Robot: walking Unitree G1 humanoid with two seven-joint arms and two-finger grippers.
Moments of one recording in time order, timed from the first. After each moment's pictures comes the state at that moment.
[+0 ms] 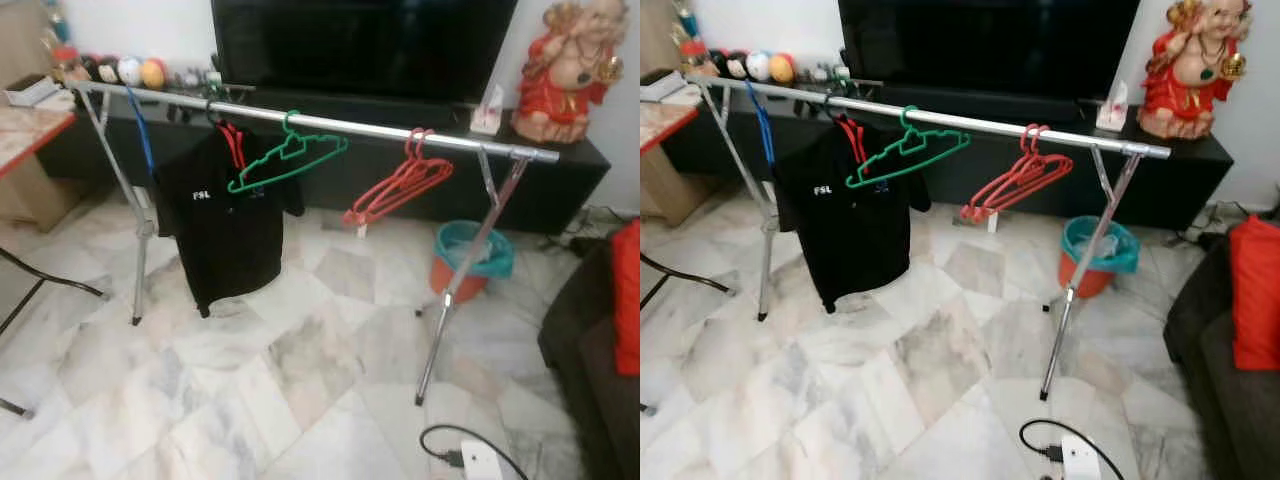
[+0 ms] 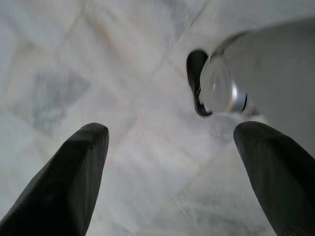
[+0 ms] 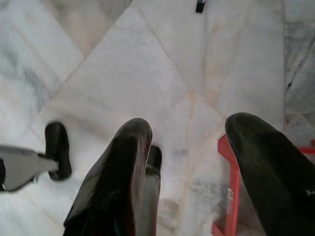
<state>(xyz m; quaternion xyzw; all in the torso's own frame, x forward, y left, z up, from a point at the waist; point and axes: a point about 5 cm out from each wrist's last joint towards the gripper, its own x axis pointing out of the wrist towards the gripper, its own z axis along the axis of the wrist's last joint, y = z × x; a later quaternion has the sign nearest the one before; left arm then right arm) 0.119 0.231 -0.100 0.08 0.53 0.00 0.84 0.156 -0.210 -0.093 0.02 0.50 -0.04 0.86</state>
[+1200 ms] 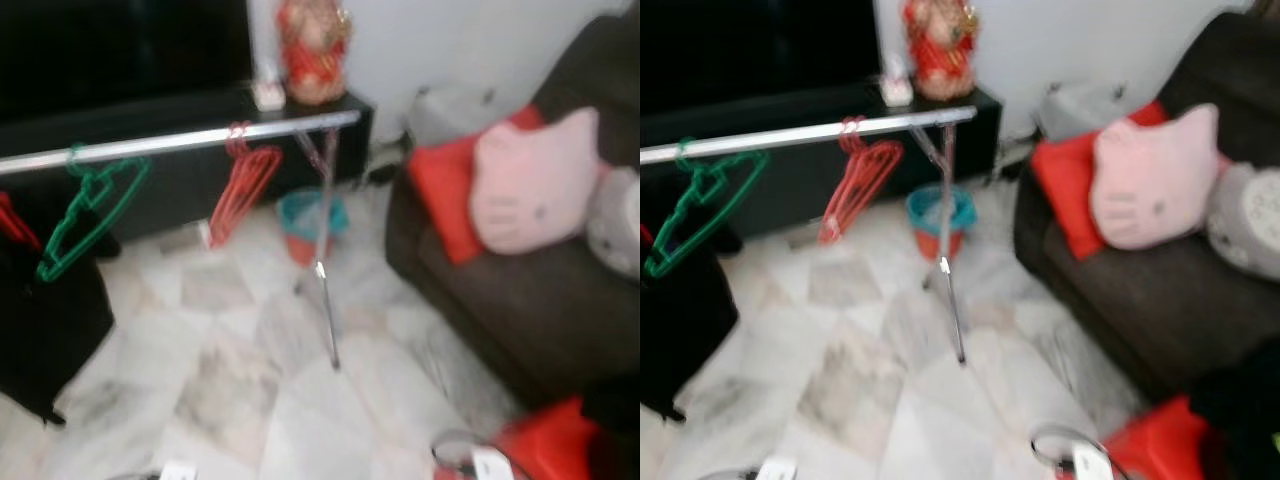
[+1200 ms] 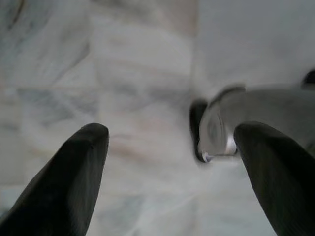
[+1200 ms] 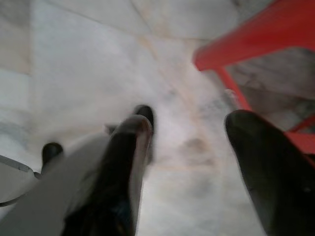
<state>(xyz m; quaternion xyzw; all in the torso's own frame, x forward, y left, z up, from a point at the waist) 0.127 0.226 -0.099 0.09 0.52 0.00 0.85 0.145 -0.213 -0.097 0.01 0.52 -0.05 0.85</state>
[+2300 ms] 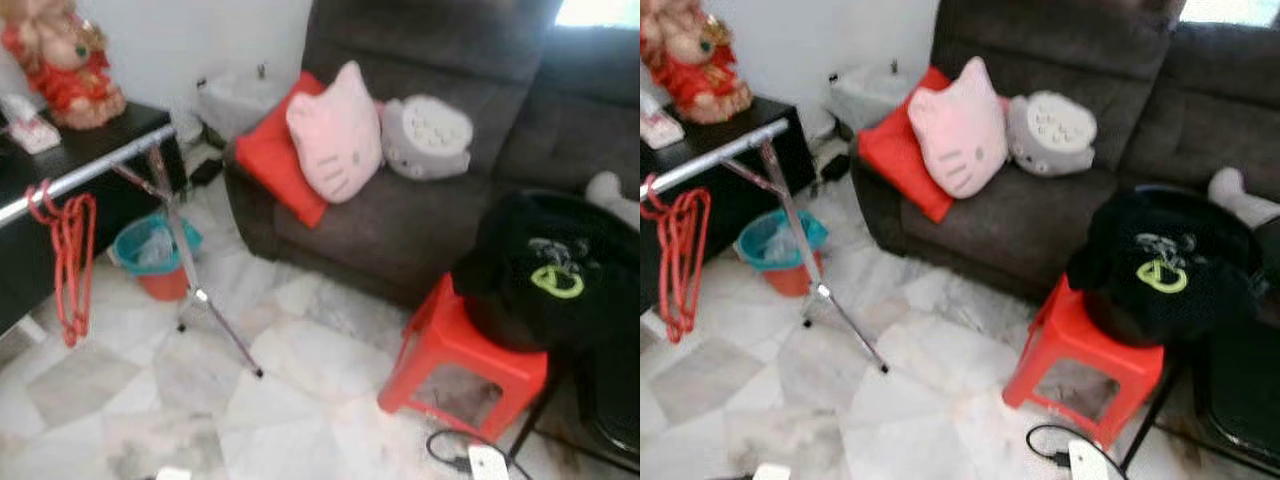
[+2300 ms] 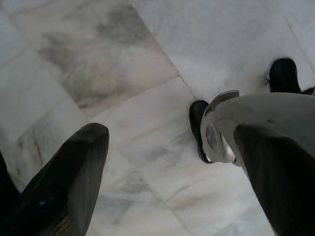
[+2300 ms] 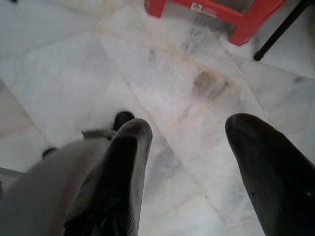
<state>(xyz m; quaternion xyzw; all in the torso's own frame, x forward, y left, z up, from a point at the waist) 0.126 0.230 -0.098 0.08 0.52 0.00 0.85 0.148 -0.206 -0.097 0.02 0.52 -0.04 0.85</state>
